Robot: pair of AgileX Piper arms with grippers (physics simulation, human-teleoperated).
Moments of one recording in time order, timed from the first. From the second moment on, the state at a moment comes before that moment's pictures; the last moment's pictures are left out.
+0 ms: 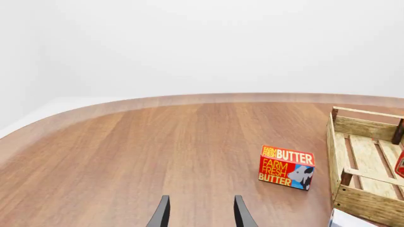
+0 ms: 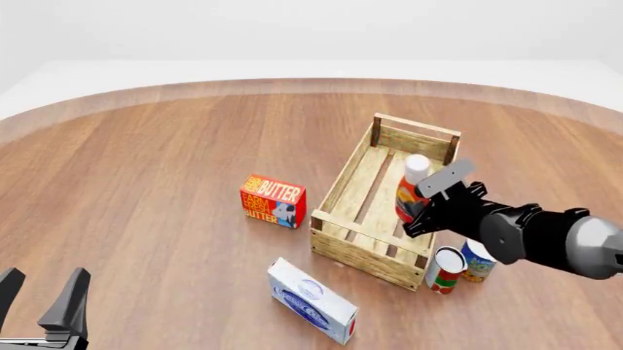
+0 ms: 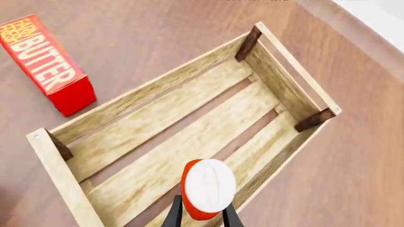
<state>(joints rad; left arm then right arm) 0.00 0.00 0.00 0.00 0.00 0.25 1.55 -0.72 -0.12 -0.33</state>
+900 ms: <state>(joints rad) 0.00 0.00 0.00 0.00 0.00 0.24 1.84 -0.97 -0.11 -0.33</state>
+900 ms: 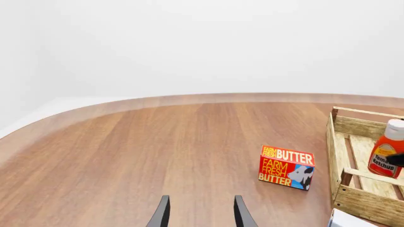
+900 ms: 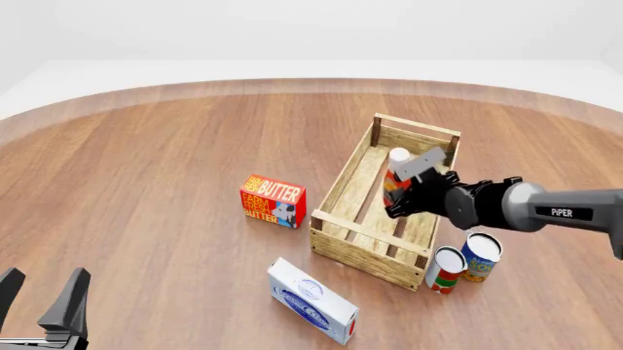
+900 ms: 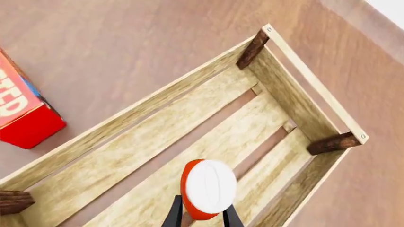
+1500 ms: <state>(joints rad) 0.00 0.00 0.00 0.00 0.00 0.24 1.89 -1.04 -0.11 -0.31</state>
